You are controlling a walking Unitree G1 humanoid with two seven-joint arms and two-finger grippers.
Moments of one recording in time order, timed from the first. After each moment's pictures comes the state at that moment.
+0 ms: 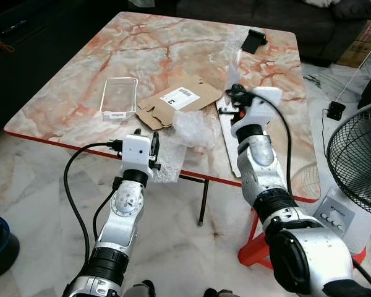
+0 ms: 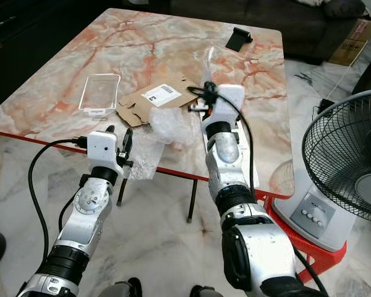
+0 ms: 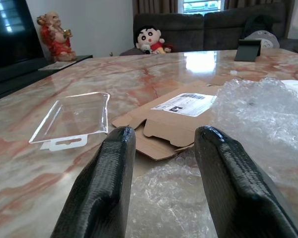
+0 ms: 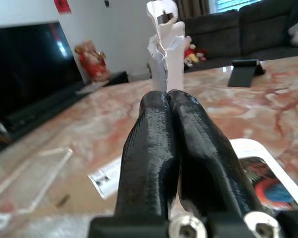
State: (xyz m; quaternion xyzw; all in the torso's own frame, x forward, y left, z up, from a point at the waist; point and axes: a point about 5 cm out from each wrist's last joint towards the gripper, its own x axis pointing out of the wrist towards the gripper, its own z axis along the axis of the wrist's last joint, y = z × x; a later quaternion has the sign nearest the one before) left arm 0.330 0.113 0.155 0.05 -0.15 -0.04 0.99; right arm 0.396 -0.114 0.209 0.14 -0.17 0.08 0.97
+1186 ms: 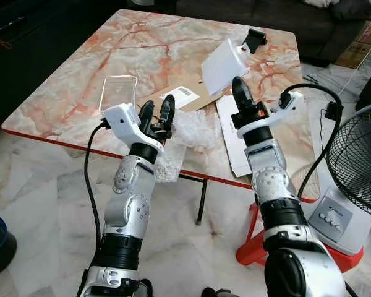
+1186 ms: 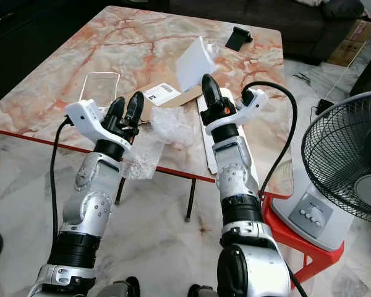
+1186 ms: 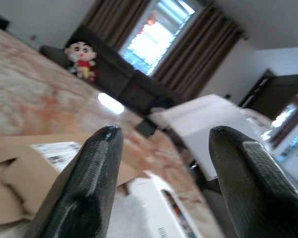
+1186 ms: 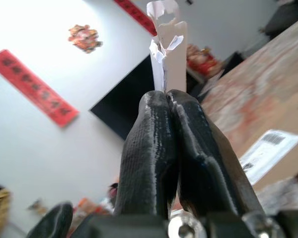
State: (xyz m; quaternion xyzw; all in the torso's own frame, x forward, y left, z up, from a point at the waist) left arm 0.328 0.091 0.226 -0.30 -0.20 -0.19 0.91; right arm 0.375 -0.112 0.211 0.44 -0.16 0.29 0.83
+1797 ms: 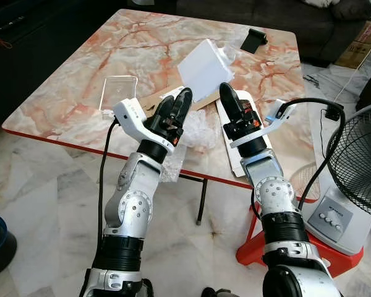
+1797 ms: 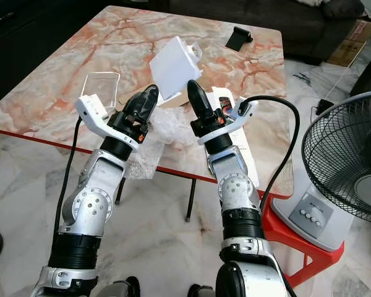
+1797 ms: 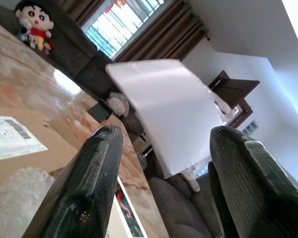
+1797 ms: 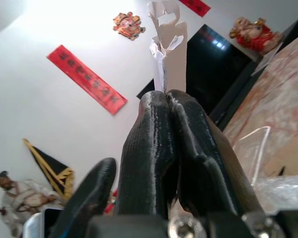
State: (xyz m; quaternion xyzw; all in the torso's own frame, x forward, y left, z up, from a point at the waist) left arm 0.322 0.078 0.231 -0.37 -0.17 -0.27 0.87; right arm 0.355 -0.102 0.208 0.49 -0.15 0.38 0.77
